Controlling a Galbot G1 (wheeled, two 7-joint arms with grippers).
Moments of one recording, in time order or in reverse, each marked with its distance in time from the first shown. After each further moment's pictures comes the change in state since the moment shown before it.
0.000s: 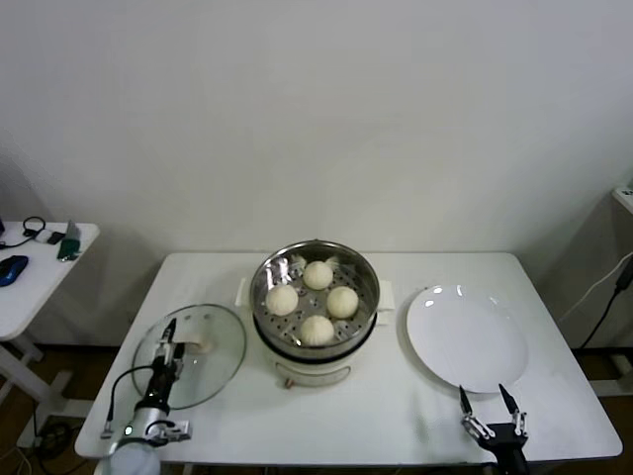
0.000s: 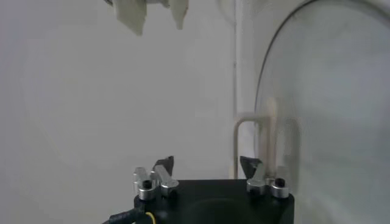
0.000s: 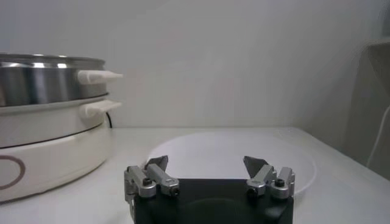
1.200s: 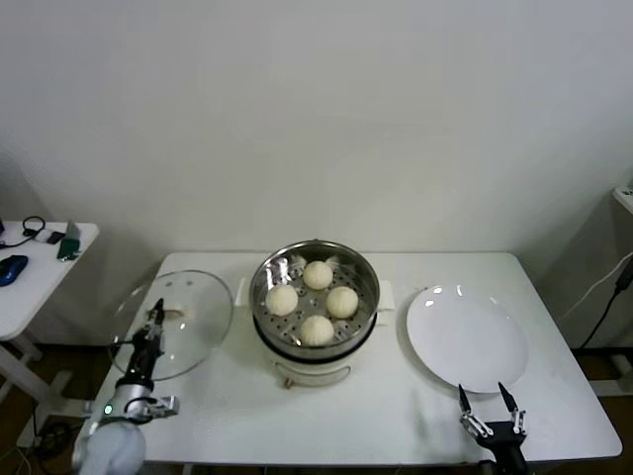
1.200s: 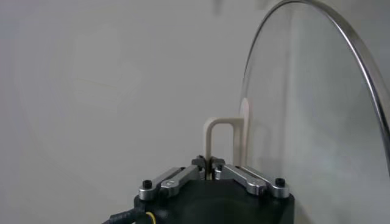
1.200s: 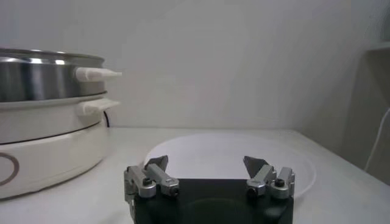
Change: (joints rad) left arm 0.053 0.143 0.035 -0.294 -0.213 0.169 0.139; right arm 0.019 0.024 0.008 -0.009 -0.046 -0.001 0.006
